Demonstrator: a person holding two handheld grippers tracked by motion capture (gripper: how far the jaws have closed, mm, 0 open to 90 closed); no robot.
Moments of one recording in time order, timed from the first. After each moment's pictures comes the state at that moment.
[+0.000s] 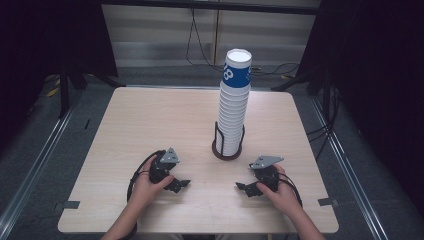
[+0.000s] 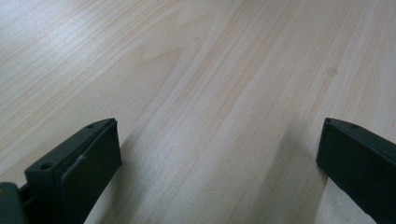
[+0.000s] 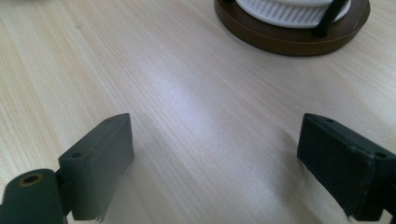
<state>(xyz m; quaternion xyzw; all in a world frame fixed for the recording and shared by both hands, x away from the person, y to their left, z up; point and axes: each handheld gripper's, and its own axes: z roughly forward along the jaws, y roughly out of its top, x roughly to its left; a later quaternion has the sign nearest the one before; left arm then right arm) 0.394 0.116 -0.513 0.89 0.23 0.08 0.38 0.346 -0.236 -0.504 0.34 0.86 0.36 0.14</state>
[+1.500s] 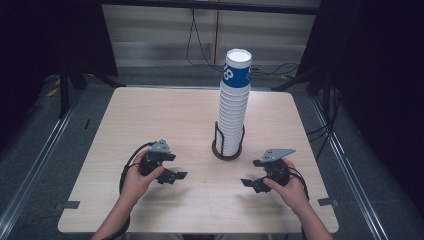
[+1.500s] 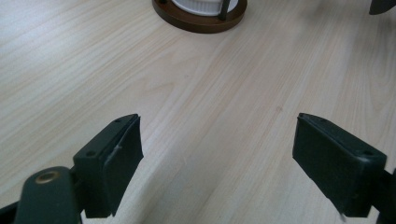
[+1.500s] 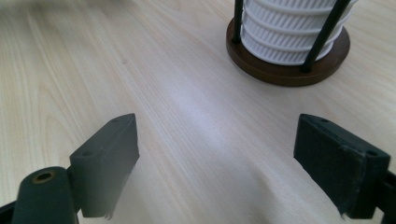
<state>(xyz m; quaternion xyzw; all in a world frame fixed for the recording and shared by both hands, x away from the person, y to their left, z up) 0.396 0.132 -0.473 0.87 0.25 0.03 0.42 0.344 -0.249 -0.462 0.33 0.86 0.38 0.10</state>
